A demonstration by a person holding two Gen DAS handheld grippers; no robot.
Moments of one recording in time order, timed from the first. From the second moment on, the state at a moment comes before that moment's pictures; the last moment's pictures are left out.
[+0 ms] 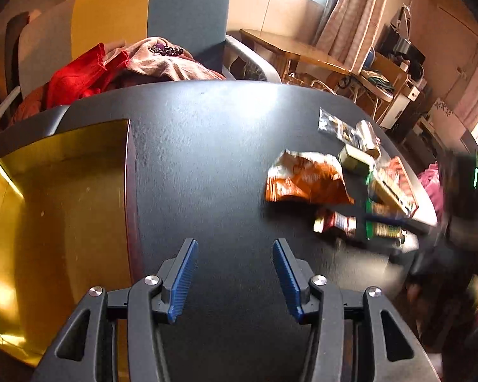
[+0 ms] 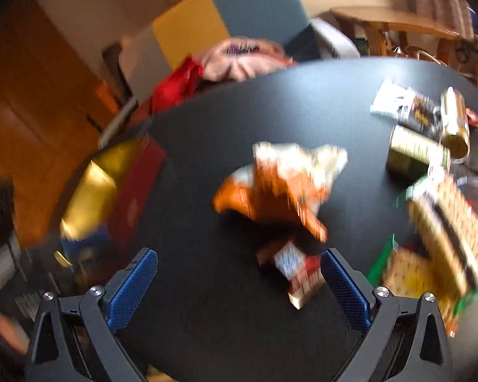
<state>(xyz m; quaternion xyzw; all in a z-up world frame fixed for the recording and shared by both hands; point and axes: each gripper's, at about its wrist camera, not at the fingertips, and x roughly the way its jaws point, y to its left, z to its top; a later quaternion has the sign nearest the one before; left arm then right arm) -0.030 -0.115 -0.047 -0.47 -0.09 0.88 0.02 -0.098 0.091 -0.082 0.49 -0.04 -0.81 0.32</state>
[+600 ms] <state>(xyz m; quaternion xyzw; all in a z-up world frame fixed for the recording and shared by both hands) -0.135 -0.009 -0.032 -0.46 0.07 0.86 0.20 -0.083 0.097 -0.108 0.50 -0.05 -0.79 0.35</state>
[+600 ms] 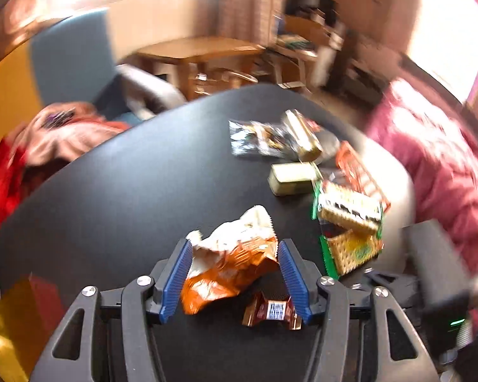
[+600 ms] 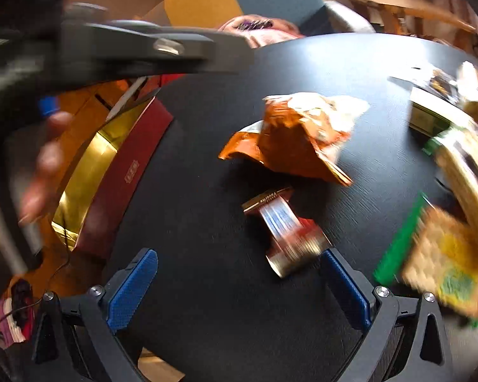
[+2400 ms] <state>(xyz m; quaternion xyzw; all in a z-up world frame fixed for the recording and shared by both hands) -0.098 -0.082 -0.093 -0.49 -0.04 0.86 0.15 -0.106 0.067 -0.112 0.47 0.14 -0.81 0.31</state>
